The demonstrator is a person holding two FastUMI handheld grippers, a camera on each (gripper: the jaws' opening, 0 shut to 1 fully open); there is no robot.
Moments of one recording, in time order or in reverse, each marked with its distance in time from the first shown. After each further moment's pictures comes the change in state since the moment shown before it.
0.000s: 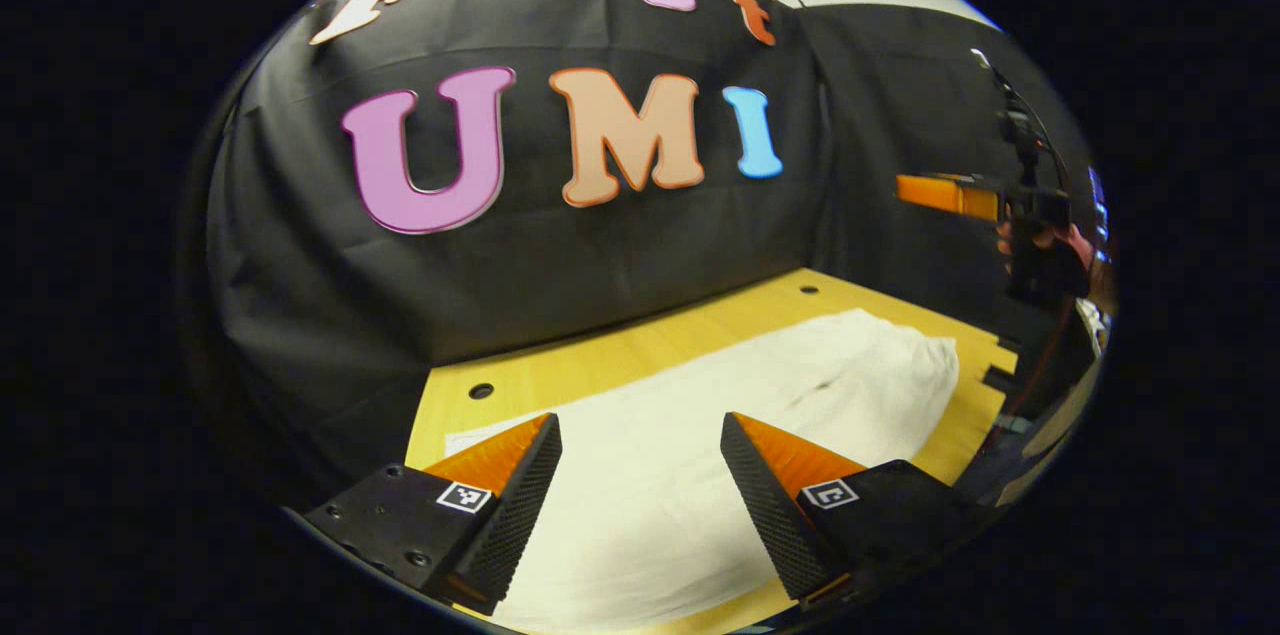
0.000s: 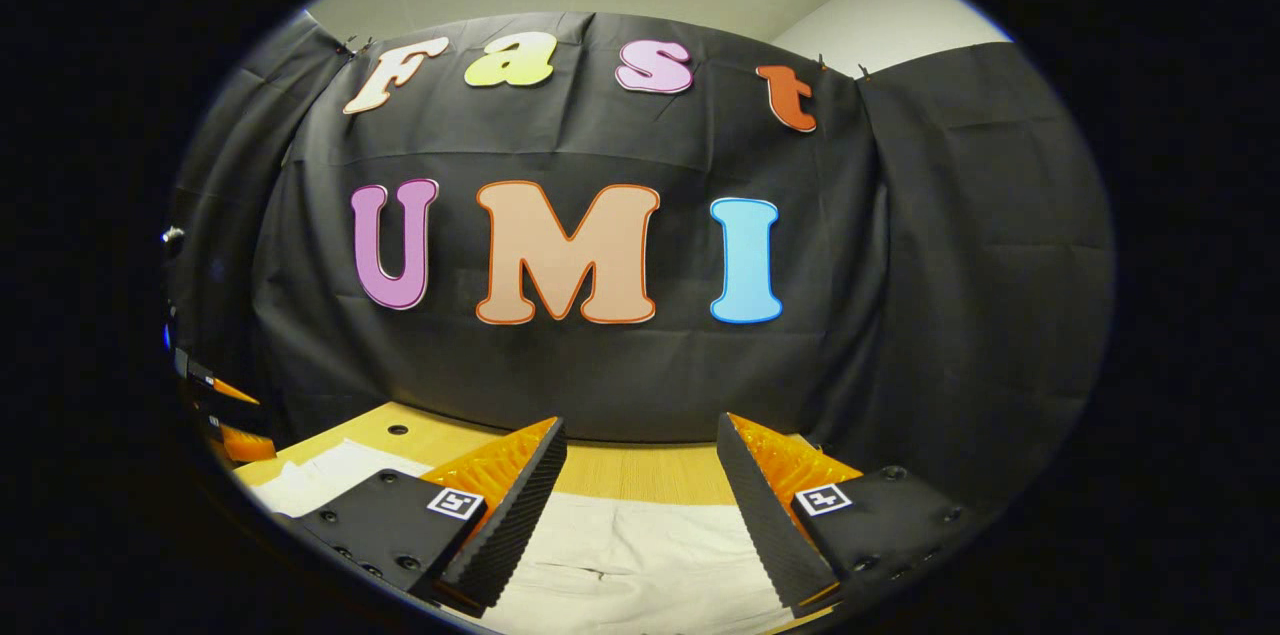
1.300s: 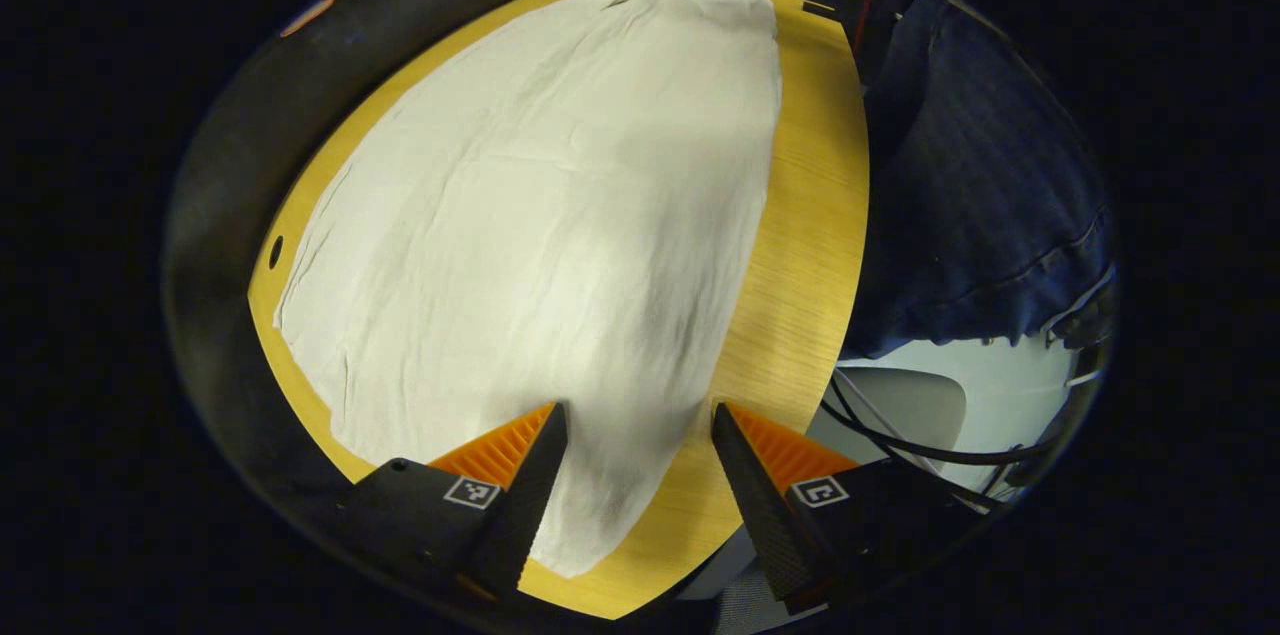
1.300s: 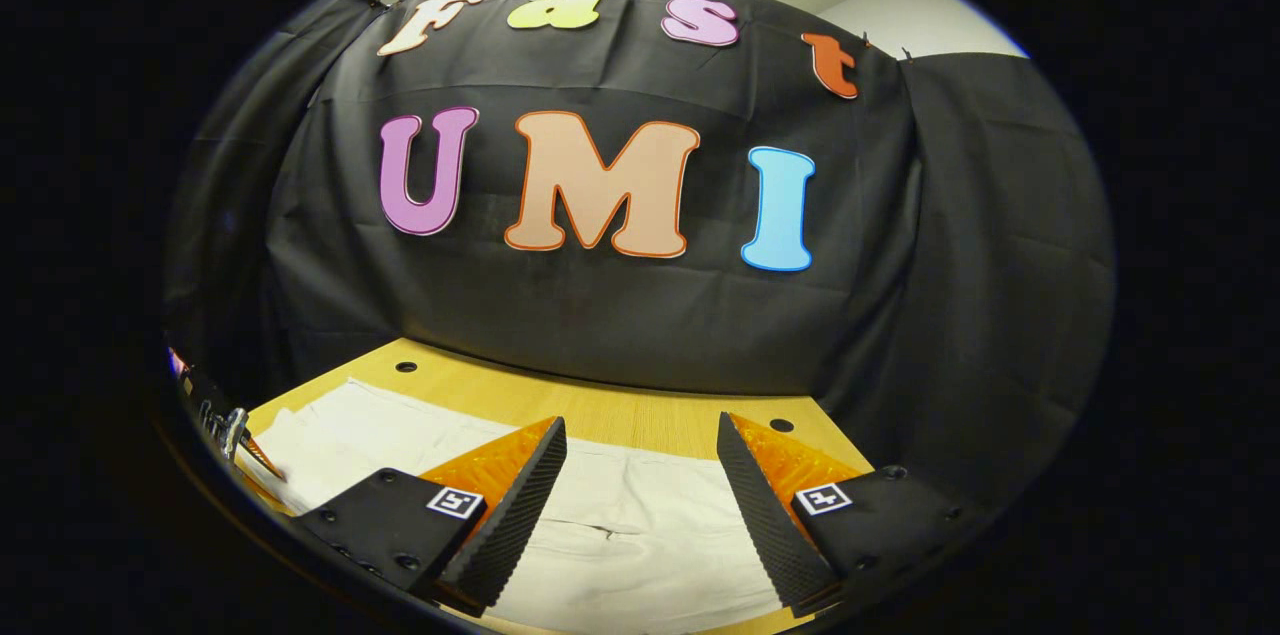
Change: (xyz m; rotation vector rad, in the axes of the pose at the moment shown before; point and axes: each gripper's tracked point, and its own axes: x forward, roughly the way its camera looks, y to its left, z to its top) left arm -0.071 0.016 -0.272 0.480 0.791 -0.556; right arm -0.007 0.026 -0.062 -0.095 0.148 0.051
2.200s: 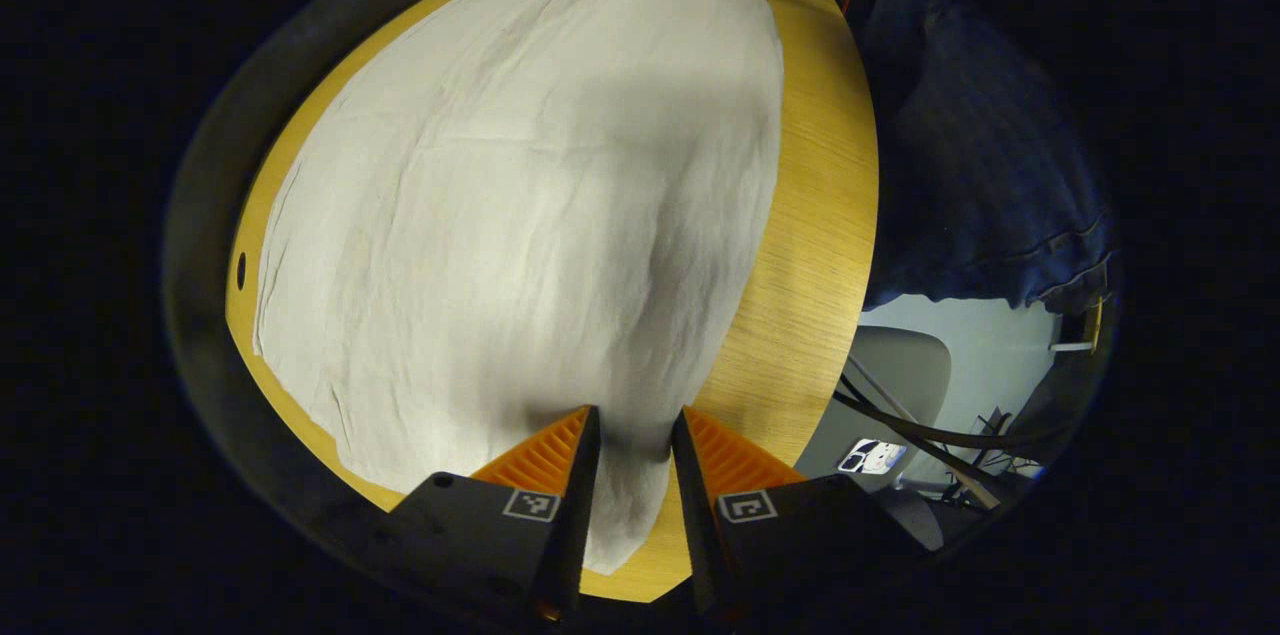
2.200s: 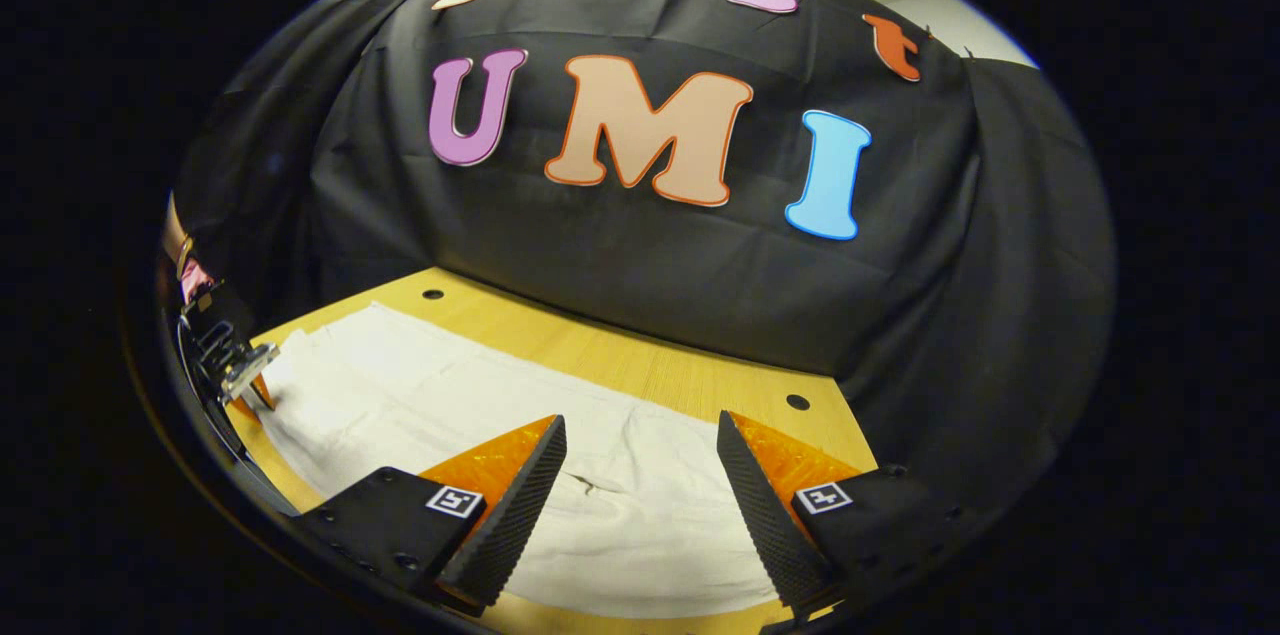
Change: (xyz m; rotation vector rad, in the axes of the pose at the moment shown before) left arm 0.008 0.012 -0.001 0.041 0.171 -0.073; right arm 0.007 -0.018 -0.064 -0.153 0.147 0.168
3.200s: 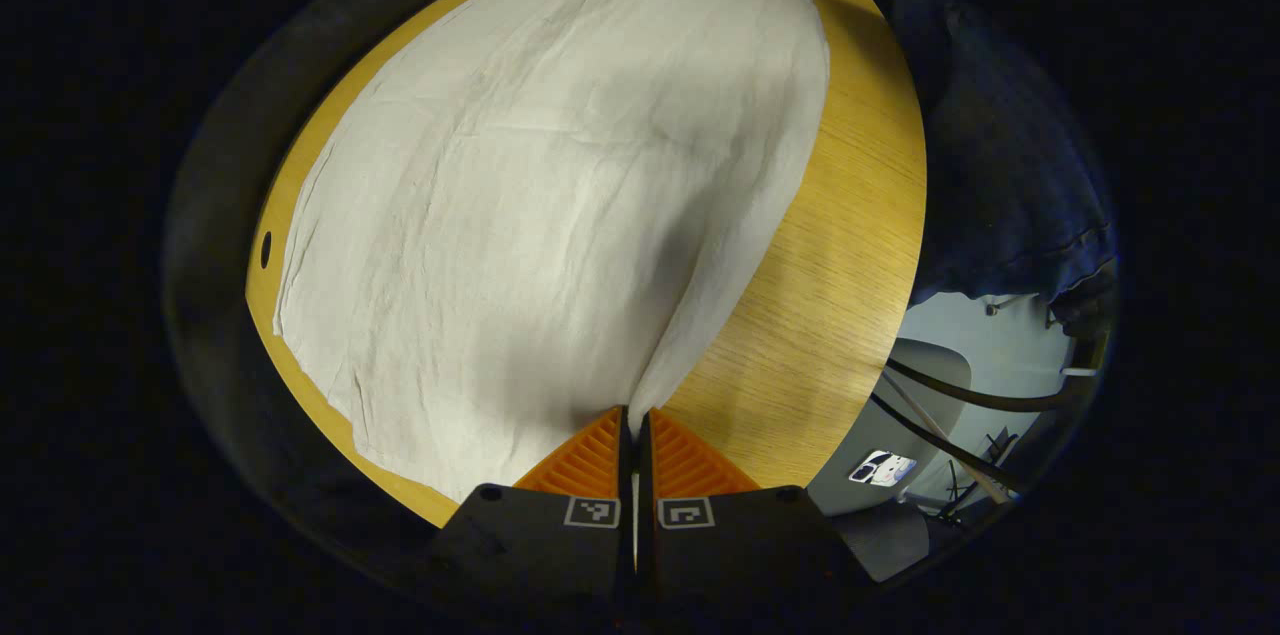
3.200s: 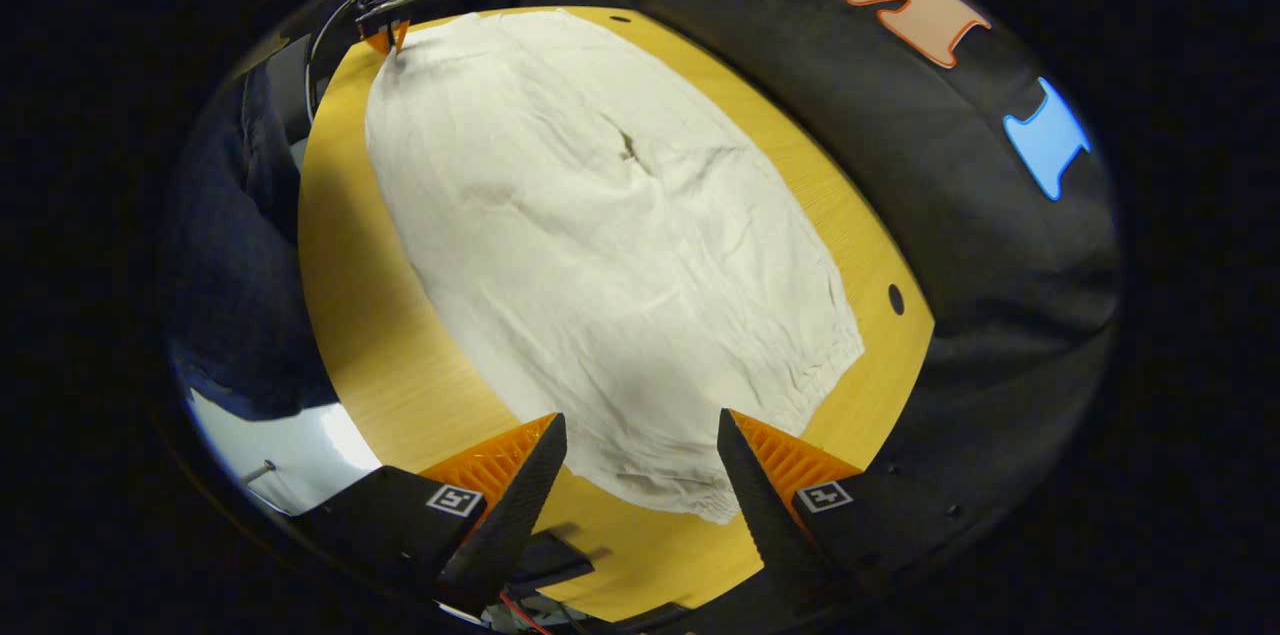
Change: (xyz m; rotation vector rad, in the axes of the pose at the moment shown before) left arm 0.004 0.016 0.002 -0.059 0.023 0.073; right arm -0.023 -0.104 -0.233 -0.605 0.612 0.463
